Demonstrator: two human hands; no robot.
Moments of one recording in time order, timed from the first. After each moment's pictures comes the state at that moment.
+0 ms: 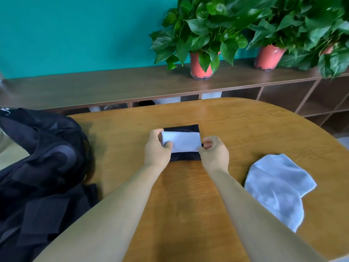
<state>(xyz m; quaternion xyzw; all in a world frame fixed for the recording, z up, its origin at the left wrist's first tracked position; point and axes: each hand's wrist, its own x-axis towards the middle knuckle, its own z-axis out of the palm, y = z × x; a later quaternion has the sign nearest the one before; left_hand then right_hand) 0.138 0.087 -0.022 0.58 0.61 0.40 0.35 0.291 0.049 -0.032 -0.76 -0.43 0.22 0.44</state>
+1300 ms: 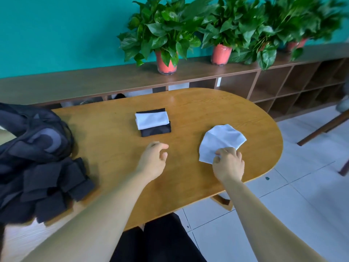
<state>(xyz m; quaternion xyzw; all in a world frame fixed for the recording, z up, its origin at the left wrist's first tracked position) 0.155 -0.058 -0.016 0.79 0.51 0.21 0.26 0.367 -0.135 -0.042 -0.88 -0.43 0.04 0.21</state>
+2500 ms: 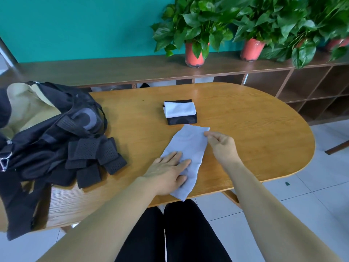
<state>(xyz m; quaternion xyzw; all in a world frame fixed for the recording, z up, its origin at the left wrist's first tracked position) 0.095 -0.107 -0.030 0.90 0.41 -0.09 0.10 0.293 -0.106 -0.016 -0.66 -0.46 0.32 0.50</state>
